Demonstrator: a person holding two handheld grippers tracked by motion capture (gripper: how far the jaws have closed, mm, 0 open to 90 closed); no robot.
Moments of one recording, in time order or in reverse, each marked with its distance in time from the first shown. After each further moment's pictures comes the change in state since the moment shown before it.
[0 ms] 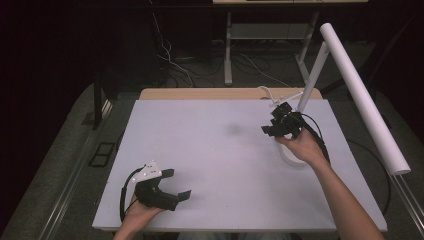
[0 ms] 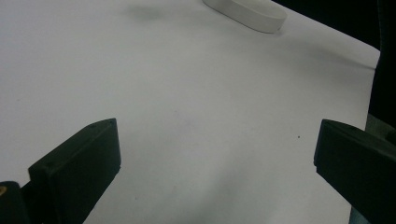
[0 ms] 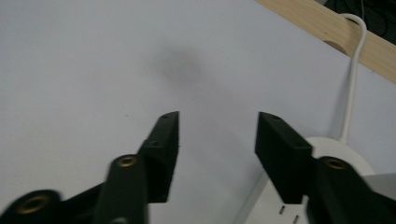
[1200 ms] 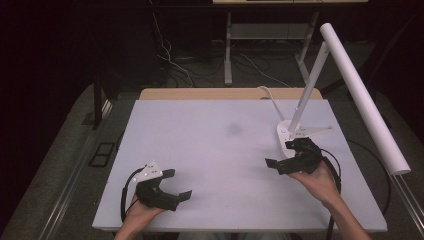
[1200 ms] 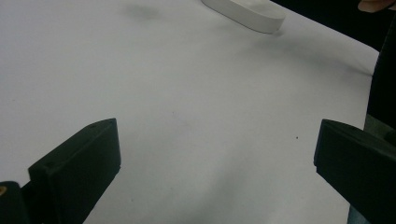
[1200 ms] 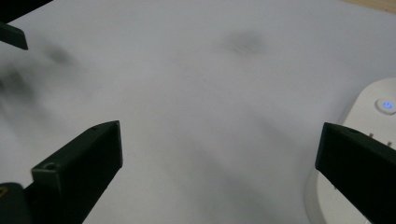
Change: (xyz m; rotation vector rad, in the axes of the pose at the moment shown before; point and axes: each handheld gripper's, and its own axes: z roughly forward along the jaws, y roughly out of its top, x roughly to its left) left arm -0.001 0.000 0.001 0.000 -0.001 -0.003; right arm 0.030 -0.084 -0.041 -0.159 0.180 0.088
